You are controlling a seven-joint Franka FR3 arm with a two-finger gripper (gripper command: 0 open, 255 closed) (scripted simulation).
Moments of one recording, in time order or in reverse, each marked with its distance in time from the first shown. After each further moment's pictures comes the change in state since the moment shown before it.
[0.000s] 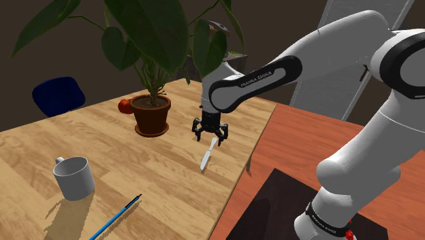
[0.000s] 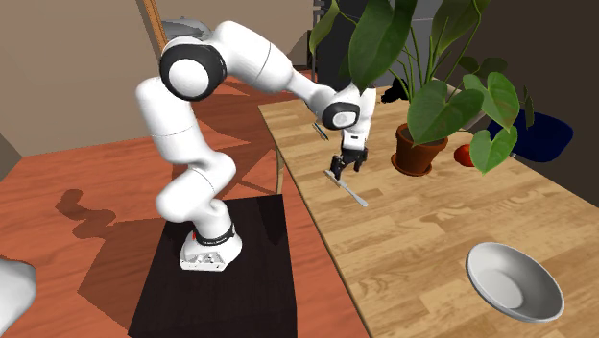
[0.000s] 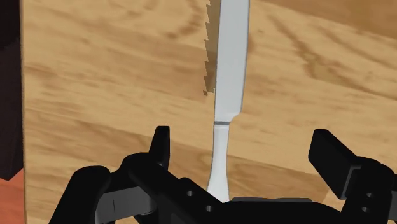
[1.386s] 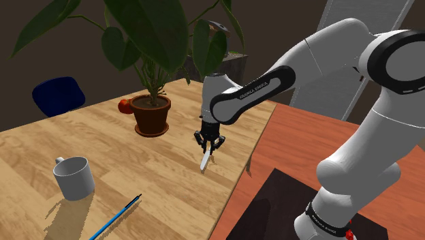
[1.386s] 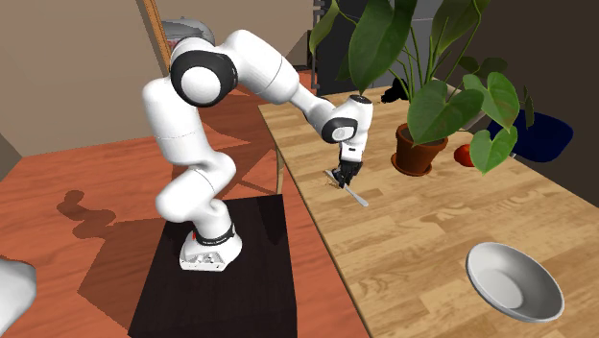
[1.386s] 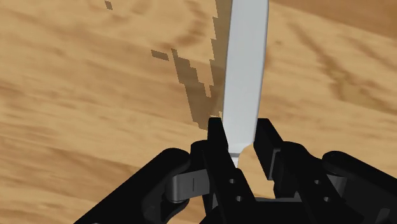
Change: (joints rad) arm -0.002 0.081 0.009 -0.058 -0.054 0.118 0.028
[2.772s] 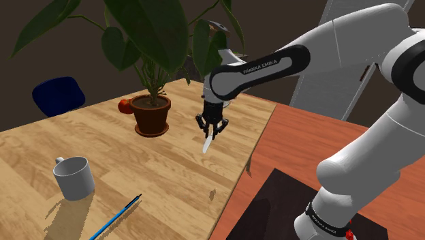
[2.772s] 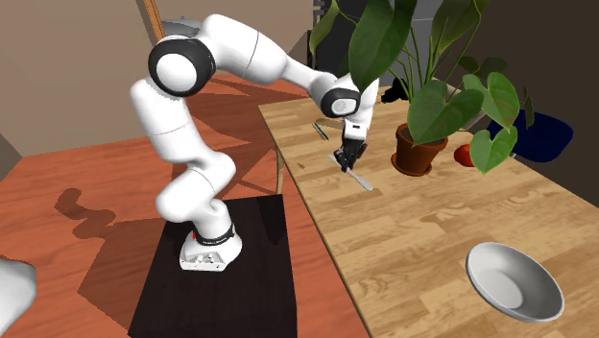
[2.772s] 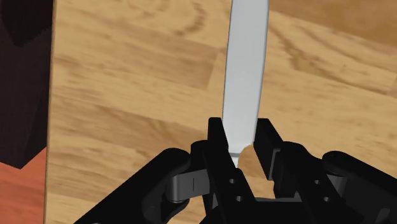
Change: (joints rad) arm 0.008 -0.159 -0.038 0.106 0.128 -0.224 -0.102
